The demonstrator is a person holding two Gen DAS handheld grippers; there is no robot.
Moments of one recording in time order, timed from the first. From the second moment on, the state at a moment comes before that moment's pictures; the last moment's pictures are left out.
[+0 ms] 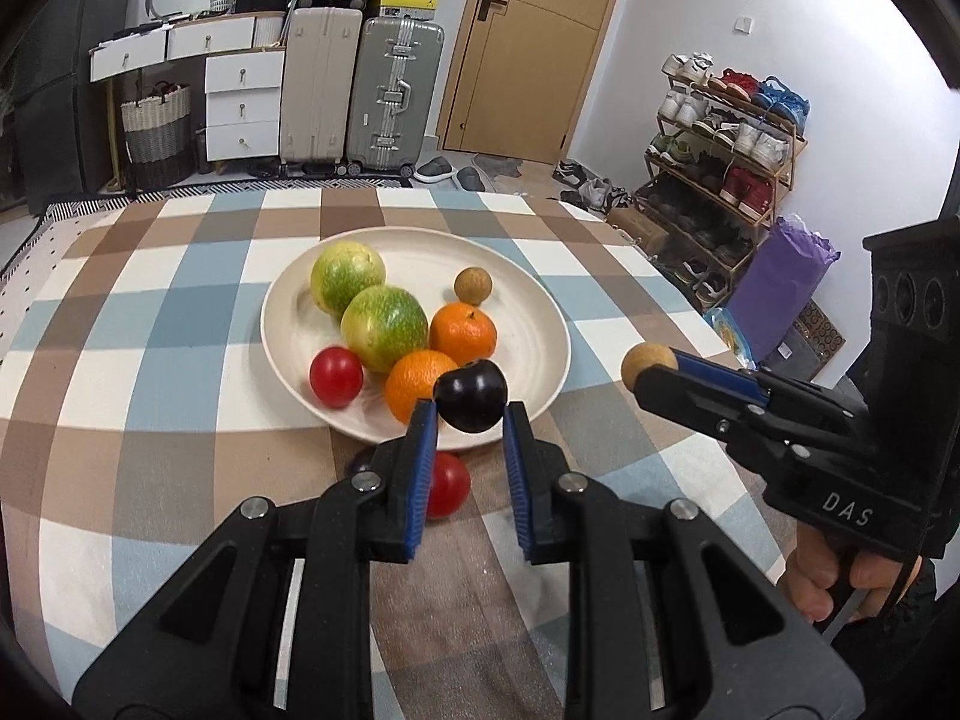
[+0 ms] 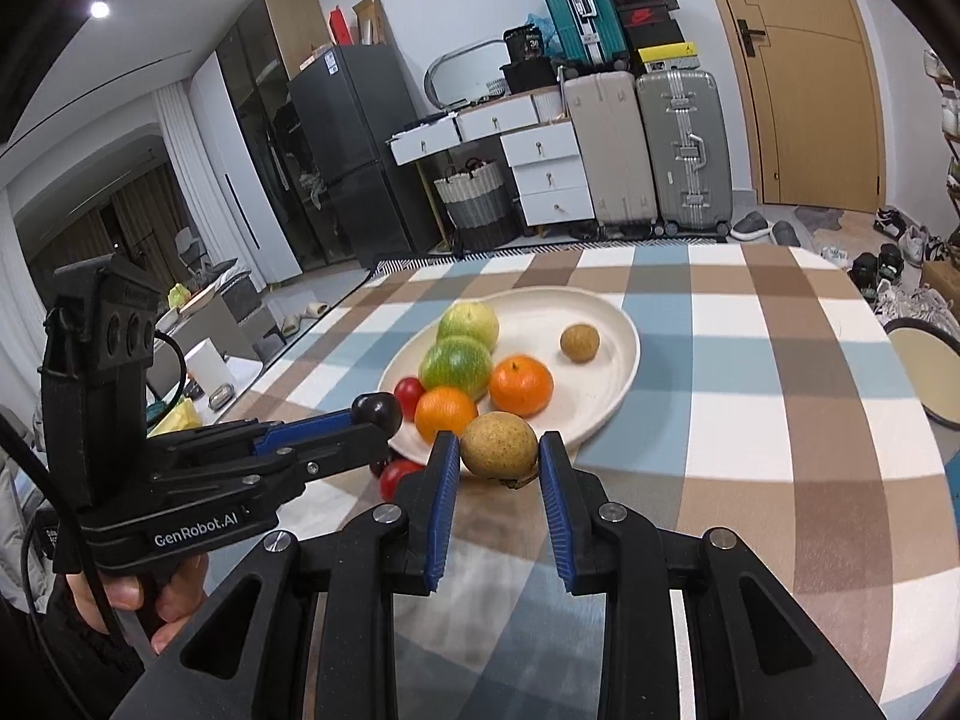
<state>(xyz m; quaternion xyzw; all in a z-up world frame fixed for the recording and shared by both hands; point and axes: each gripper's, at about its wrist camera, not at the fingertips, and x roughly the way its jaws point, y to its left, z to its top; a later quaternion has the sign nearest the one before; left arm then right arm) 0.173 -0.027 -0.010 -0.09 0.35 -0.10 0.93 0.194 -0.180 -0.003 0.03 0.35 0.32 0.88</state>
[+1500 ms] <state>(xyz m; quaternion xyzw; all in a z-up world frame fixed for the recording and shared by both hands) 0.227 -0.044 -0.032 -0.07 0.36 -0.14 0.92 0.251 -0.167 -0.026 0.02 0.34 0.27 0.90</state>
